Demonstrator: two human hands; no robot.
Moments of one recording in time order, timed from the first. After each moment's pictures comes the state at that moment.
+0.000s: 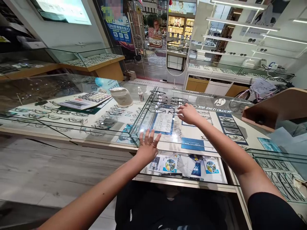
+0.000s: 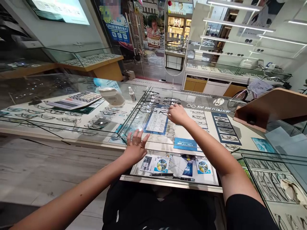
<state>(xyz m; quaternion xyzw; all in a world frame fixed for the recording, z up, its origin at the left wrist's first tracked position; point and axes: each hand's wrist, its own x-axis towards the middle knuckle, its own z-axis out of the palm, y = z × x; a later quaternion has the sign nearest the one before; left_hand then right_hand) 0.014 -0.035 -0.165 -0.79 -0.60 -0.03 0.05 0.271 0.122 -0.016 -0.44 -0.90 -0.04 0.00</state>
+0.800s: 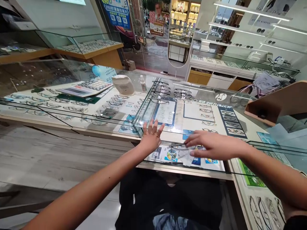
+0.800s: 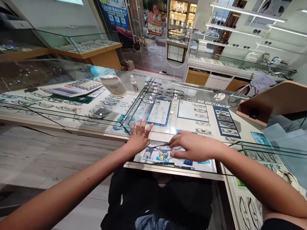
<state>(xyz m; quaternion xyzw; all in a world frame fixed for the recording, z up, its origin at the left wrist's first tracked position) 0.020 -0.040 -0.152 -0.80 -0.60 -0.03 0.03 0.311 -0.050 0.039 -0.28 -0.91 0.30 -0.07</state>
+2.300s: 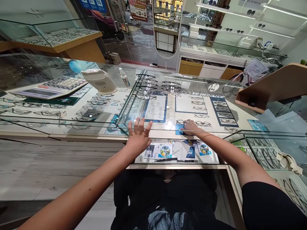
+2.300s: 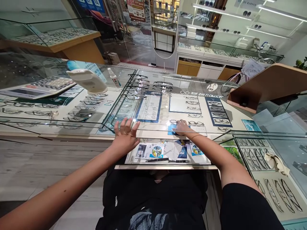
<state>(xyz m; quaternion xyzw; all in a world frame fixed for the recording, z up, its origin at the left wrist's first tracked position) 0.018 -0.037 -0.156 -0.80 -0.60 -0.06 0.05 0.359 0.078 -0.222 -0.55 -0.81 0.08 -0.17</state>
